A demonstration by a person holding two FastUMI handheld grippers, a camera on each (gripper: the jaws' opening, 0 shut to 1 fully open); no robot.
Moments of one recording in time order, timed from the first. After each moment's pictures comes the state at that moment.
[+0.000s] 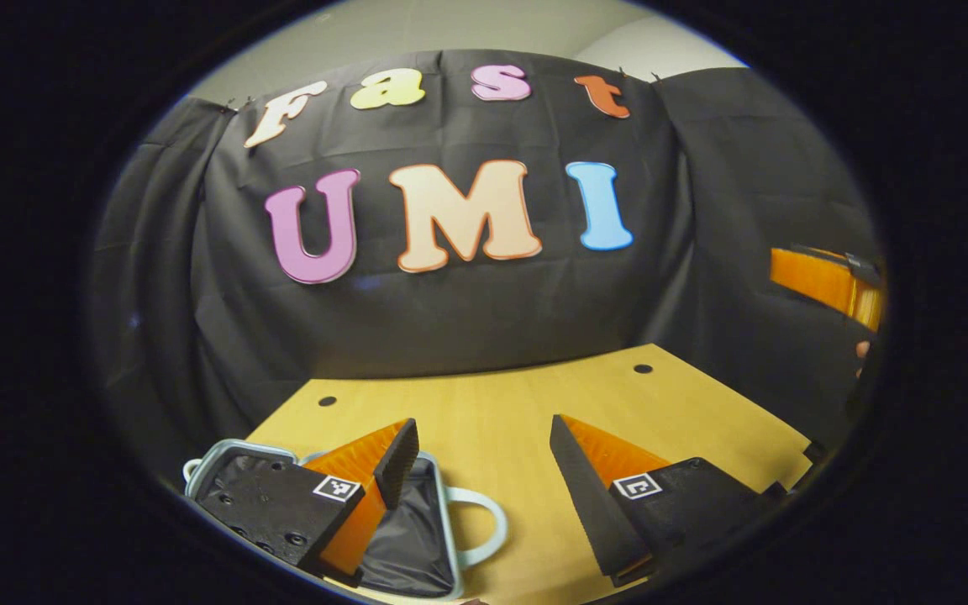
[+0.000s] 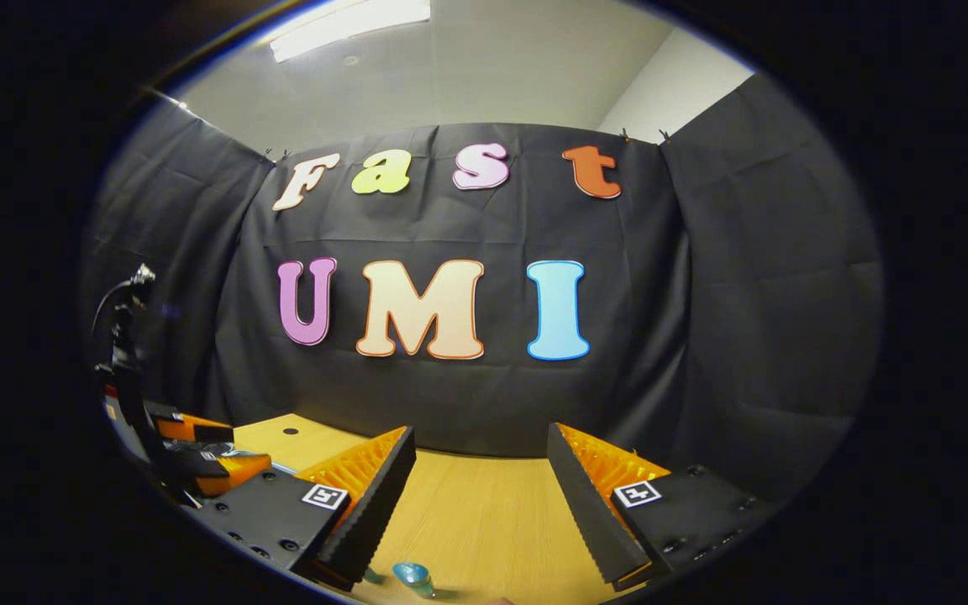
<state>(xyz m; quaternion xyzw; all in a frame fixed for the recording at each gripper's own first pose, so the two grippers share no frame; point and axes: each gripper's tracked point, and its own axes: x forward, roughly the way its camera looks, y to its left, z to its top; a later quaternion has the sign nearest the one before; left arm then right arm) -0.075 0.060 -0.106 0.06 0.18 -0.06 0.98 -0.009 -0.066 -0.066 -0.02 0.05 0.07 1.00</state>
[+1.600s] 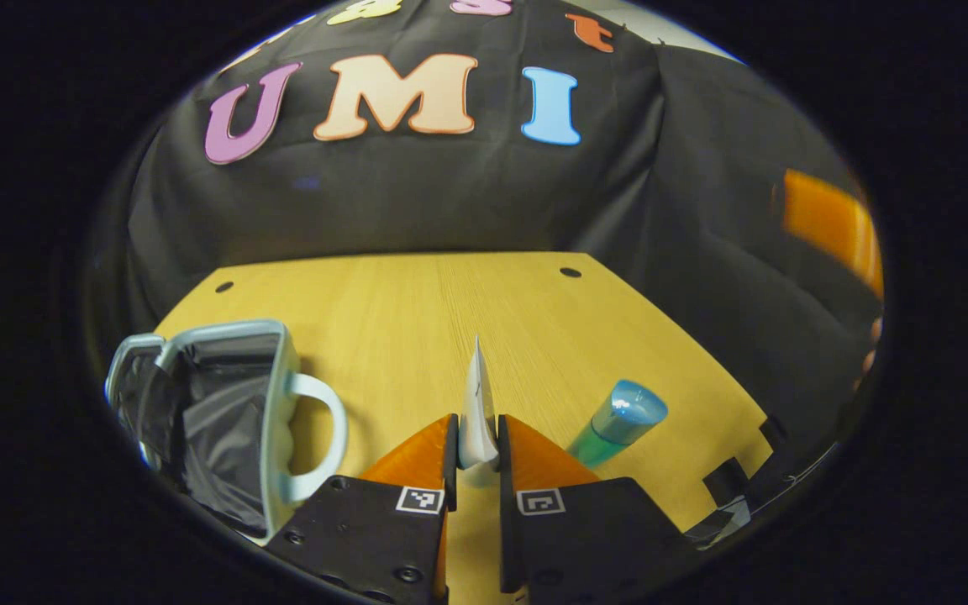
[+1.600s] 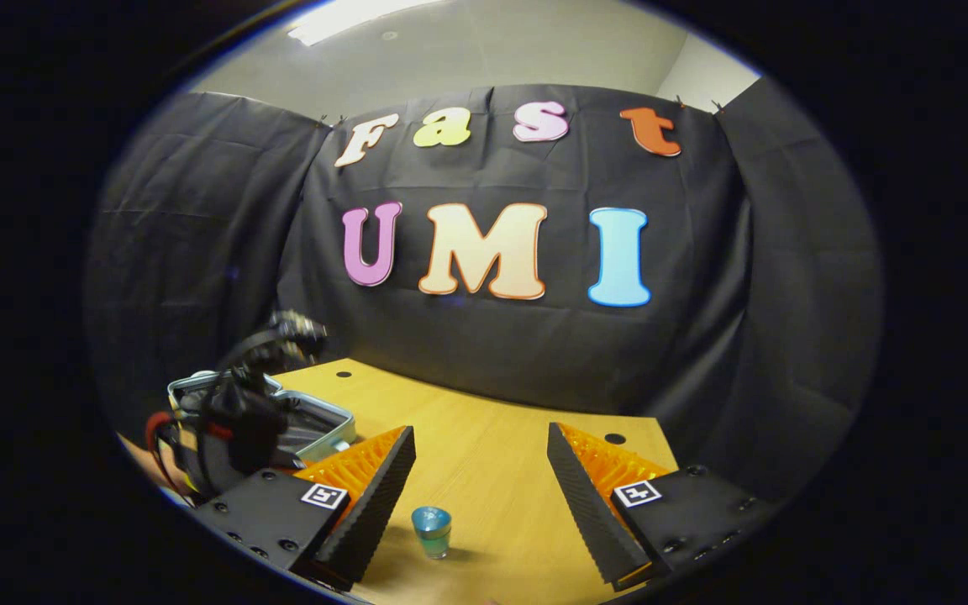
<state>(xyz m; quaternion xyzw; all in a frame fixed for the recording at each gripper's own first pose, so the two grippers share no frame) -0.109 -0.023 -0.216 -0.01 0.32 -0.13 0.94 -0.051 -0.028 -0.167 -0.04 0.15 0.19 0.97</state>
